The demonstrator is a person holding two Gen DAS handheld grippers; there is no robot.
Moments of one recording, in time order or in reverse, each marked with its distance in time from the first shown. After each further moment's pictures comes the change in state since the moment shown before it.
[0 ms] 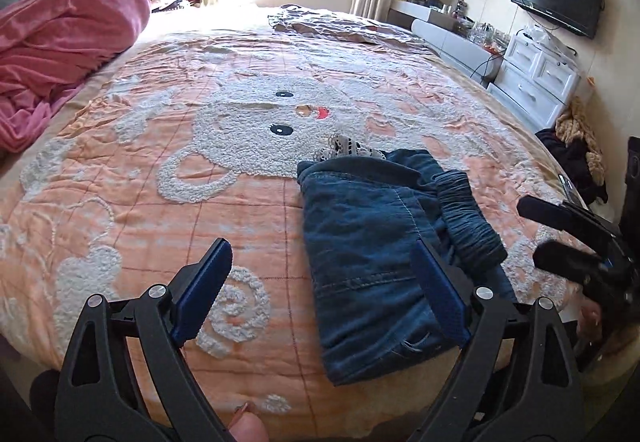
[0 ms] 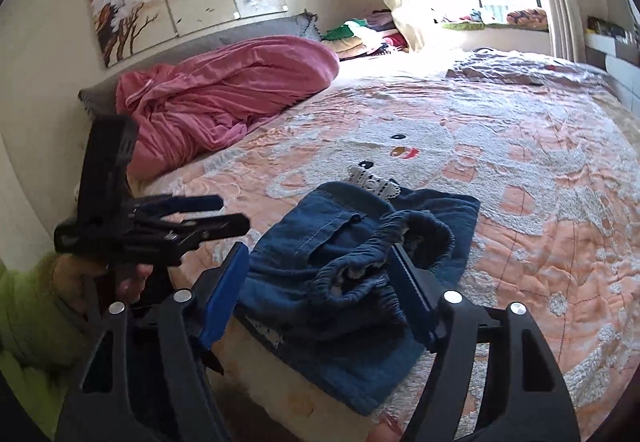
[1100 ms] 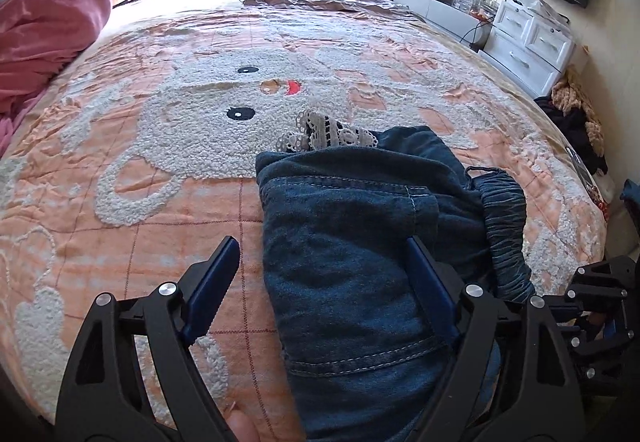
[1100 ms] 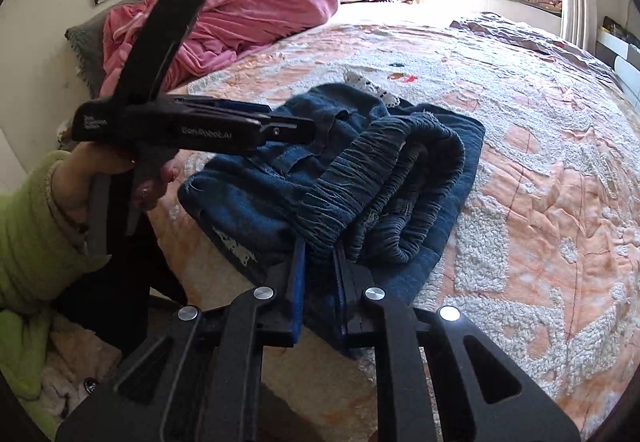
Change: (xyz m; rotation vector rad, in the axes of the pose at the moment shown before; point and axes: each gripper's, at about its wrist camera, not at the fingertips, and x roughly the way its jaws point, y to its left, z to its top) left arm 0.067 -0.019 0.012 0.074 0.091 -0.045; right arm 0.026 -0.008 -0.041 -0.044 0.199 -0.035
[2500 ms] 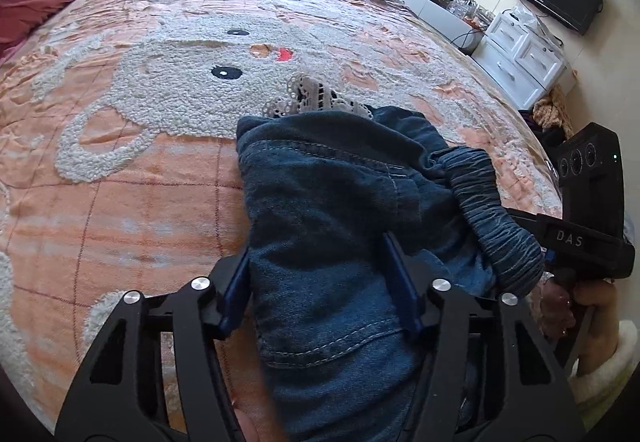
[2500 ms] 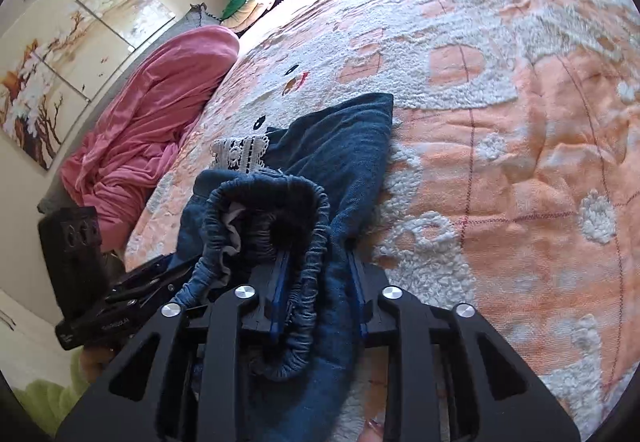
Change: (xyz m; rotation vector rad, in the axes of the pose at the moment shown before) left arm 0.018 0.013 -0.012 -0.103 0.060 -0.148; right arm 0.042 -0.103 0.020 0.562 -0.036 0.068
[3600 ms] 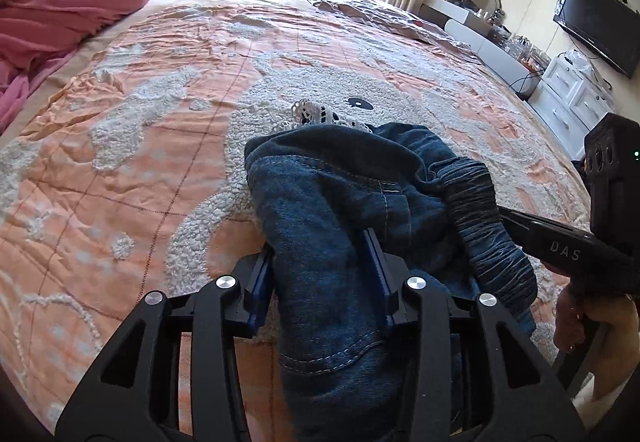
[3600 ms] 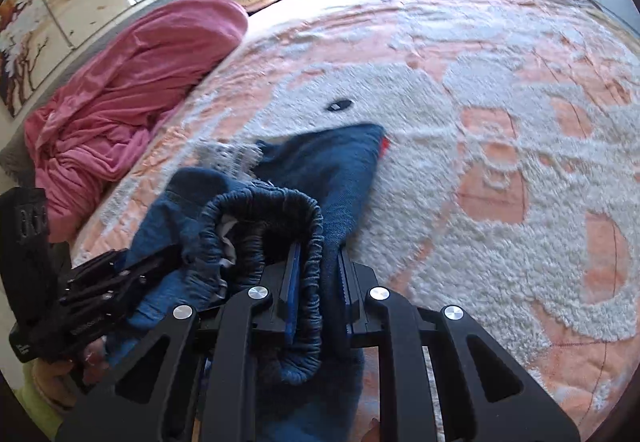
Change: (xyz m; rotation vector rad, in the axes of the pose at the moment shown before) left arm -0.004 0.100 0.069 -0.088 -0.104 0.175; right arm 0.125 0.070 0.098 -0.181 0.028 -0.159
